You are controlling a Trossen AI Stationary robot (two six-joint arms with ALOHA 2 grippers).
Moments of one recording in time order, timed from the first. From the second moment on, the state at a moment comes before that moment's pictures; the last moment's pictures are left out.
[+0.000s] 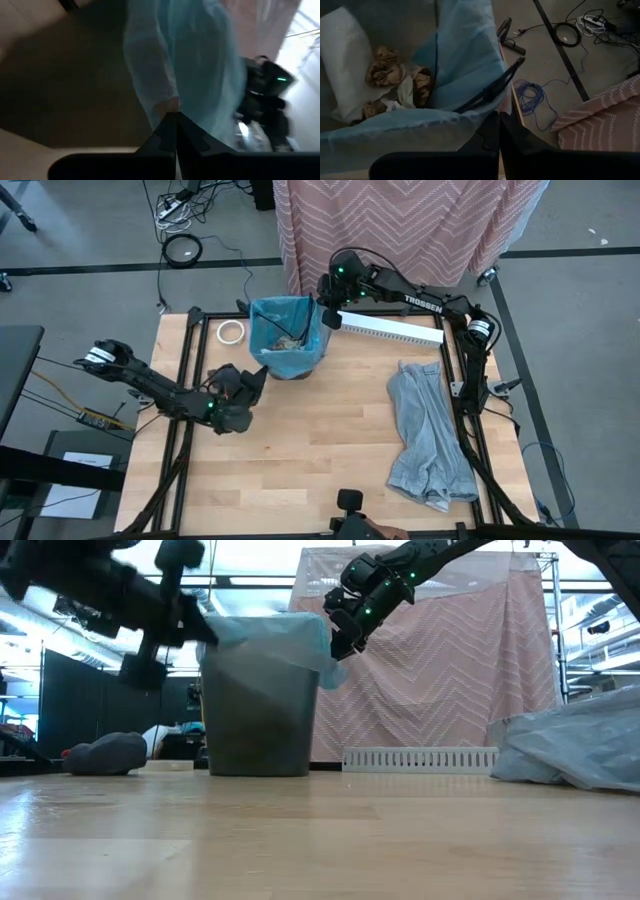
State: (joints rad) left arm -0.38 1.27 0.49 0.37 -1.41 -1.81; right arm -0.57 1.93 1.79 -0.57 -0.18 -0.37
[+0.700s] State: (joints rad) left arm -0.53 1.27 0.49 1.28 -1.43 -1.13; right arm -0.55 1.79 1.79 -0.54 -0.18 -0.41
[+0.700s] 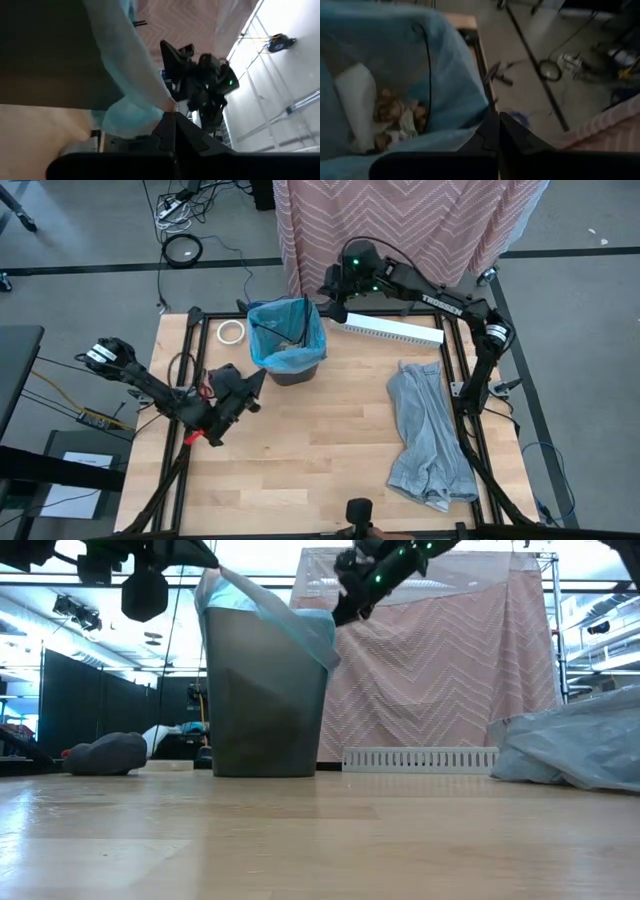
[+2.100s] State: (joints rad) left arm -0.48 1.27 0.58 1.50 -1.37 -0.74; right arm -0.58 1.97 1.79 -0.61 -0.52 -0.25
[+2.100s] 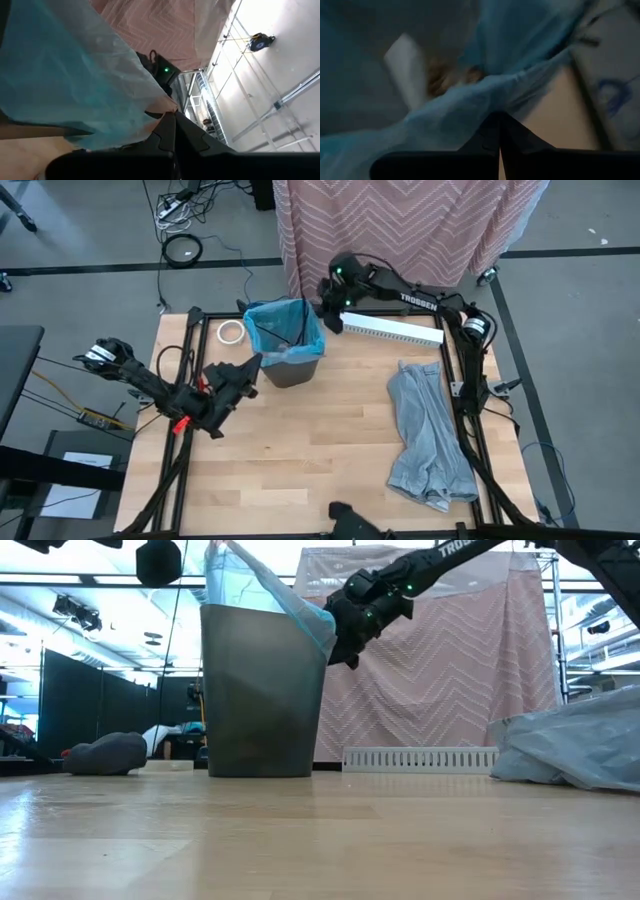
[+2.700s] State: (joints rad) left arm -0.72 1.15 0.58 1.51 -1.37 -0.65; right arm -0.34 1.90 1.79 -0.83 -0.46 -0.30
